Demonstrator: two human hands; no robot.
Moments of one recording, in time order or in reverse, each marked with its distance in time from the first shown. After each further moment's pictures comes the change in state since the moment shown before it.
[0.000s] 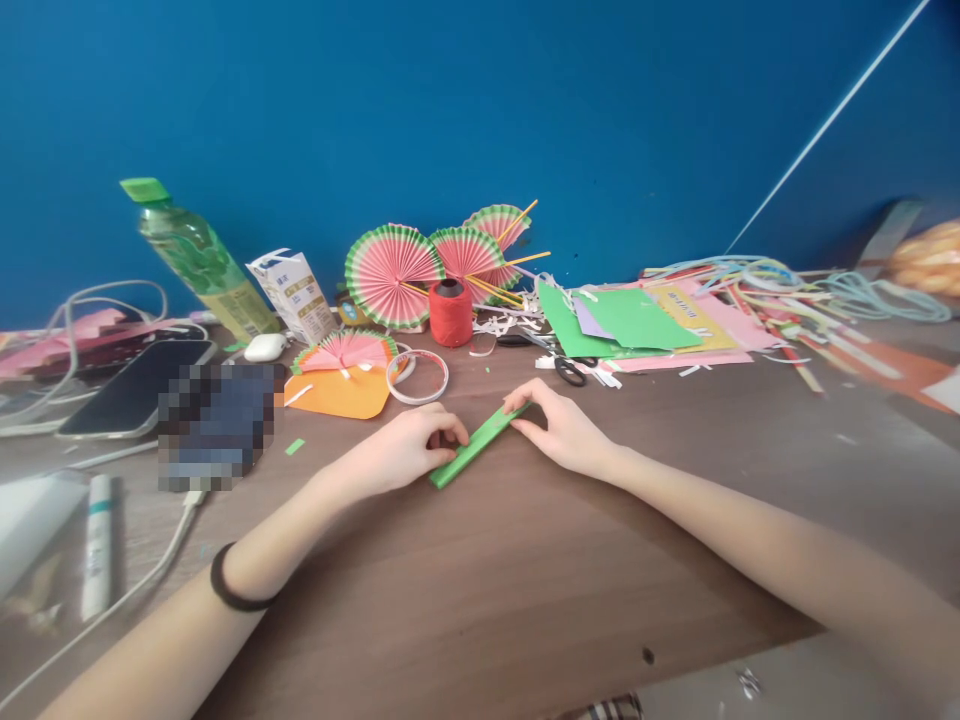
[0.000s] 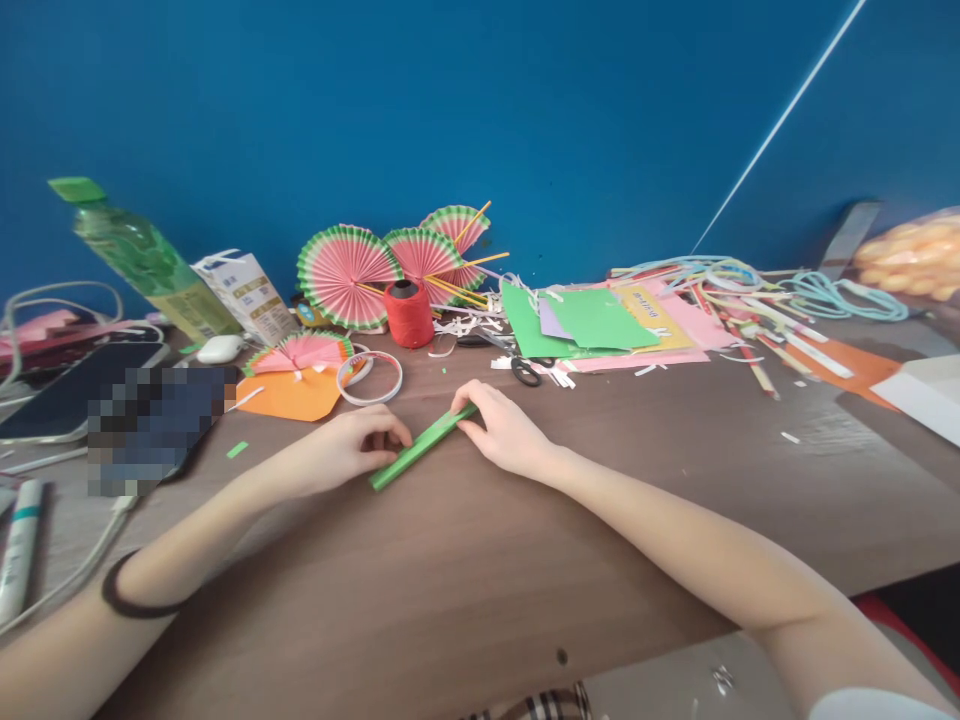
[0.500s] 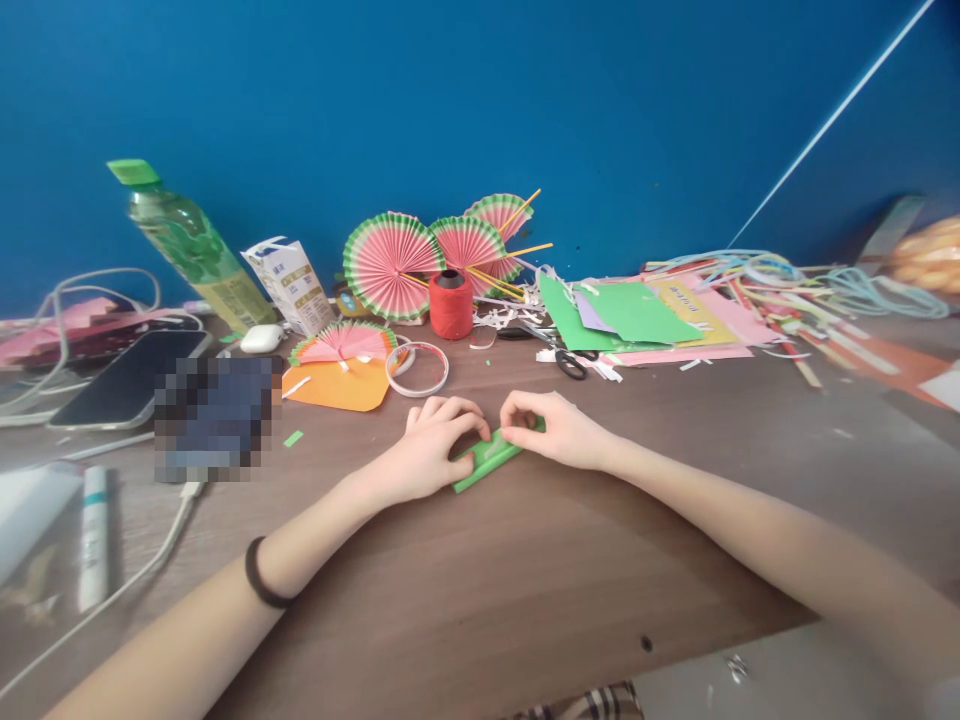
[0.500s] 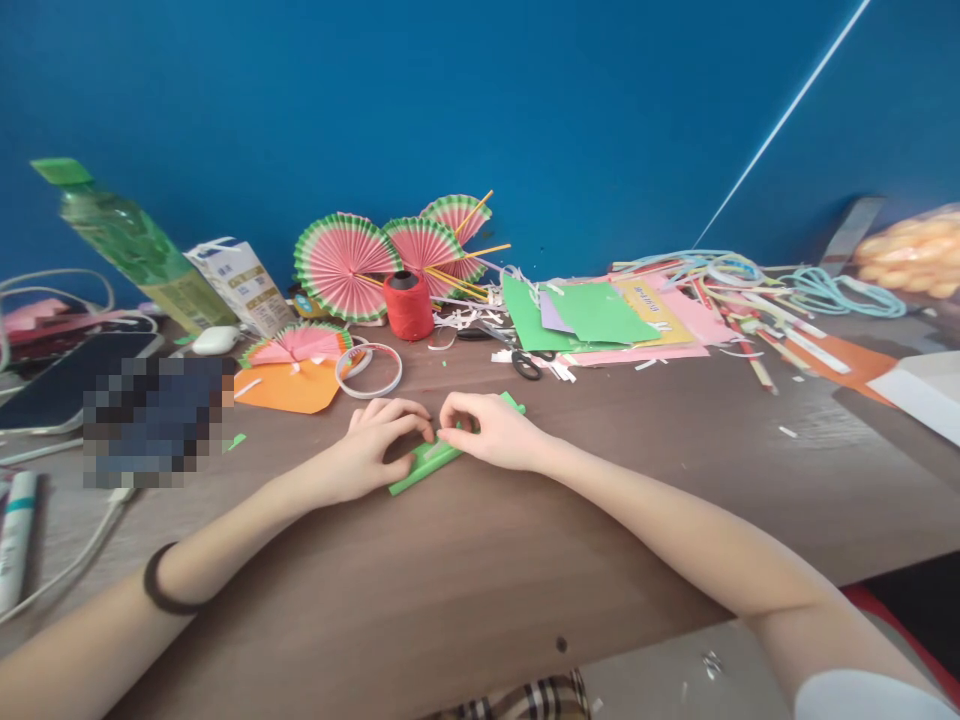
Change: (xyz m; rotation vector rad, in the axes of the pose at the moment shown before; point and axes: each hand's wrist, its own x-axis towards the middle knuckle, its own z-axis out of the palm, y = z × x) left_hand 0.003 0.009 0.026 0.216 0.077 0.062; right_hand 0.006 -0.025 -0.009 0.079 -0.260 0.108
